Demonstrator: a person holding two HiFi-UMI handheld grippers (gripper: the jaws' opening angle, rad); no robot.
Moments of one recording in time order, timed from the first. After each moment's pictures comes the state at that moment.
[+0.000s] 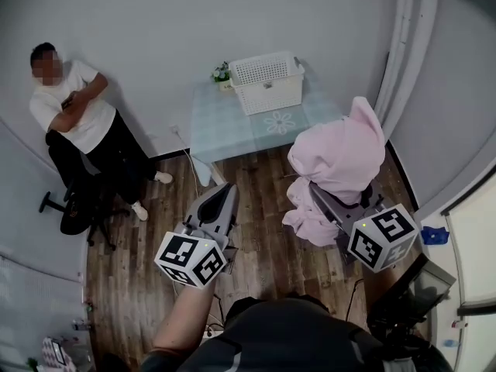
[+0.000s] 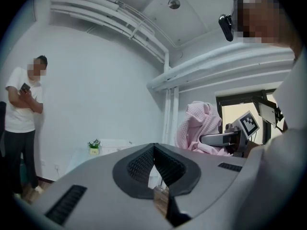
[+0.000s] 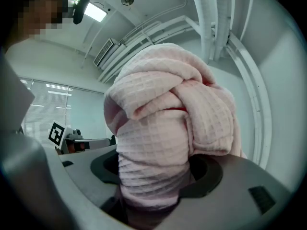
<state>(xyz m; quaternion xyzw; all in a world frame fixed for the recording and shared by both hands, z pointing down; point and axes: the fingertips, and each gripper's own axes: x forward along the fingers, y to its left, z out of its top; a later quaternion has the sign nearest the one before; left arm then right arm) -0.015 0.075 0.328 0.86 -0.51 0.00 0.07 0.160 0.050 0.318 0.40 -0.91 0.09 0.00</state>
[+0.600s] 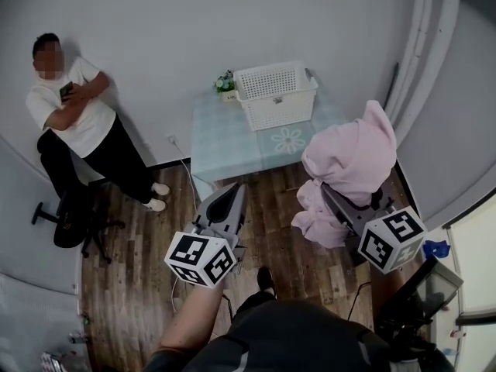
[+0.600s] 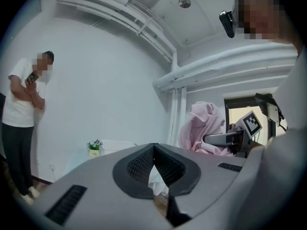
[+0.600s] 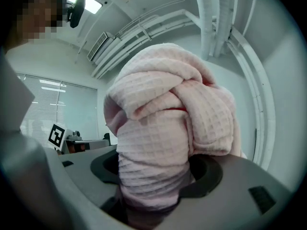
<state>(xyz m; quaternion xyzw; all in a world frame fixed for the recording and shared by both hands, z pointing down) -0.058 -0.005 0.340 0.86 -0.51 -0.02 0.07 0.127 -0.023 0.322 0.43 -0.90 0.09 0.01</state>
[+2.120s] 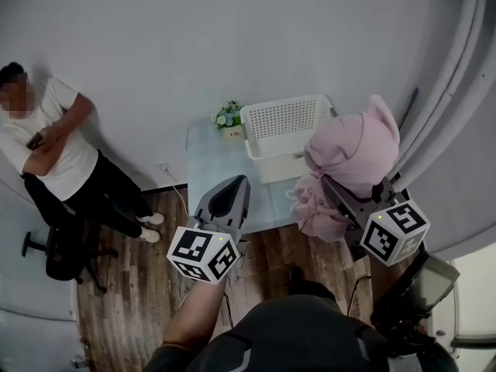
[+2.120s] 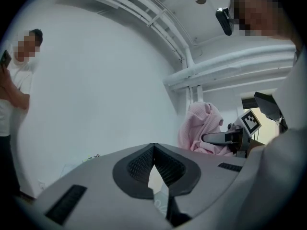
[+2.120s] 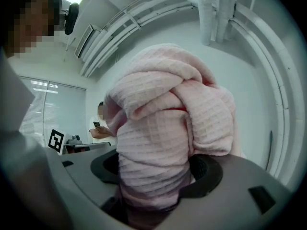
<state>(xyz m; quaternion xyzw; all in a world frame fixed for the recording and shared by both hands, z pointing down) -0.134 -0.280 0.330 0.86 -0.50 -0.04 0.06 0.046 -0.298 0.307 0.43 -0.90 0.09 0.00</state>
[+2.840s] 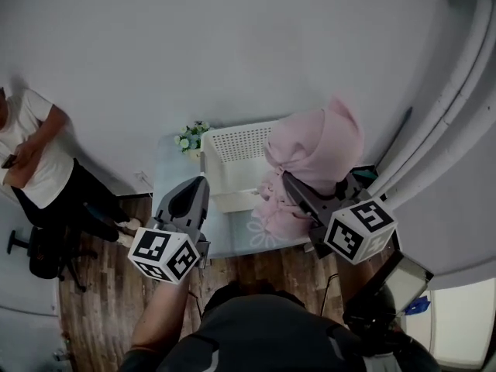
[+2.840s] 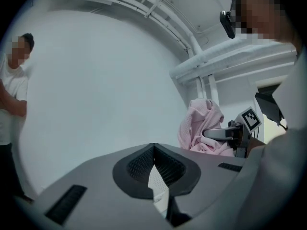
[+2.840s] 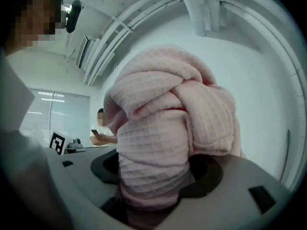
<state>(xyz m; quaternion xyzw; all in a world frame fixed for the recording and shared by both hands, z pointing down) -0.099 -0.401 0.324 0.83 -0.56 0.00 0.06 0.082 -0.441 0.301 0.37 -0.92 0.11 -0.03</state>
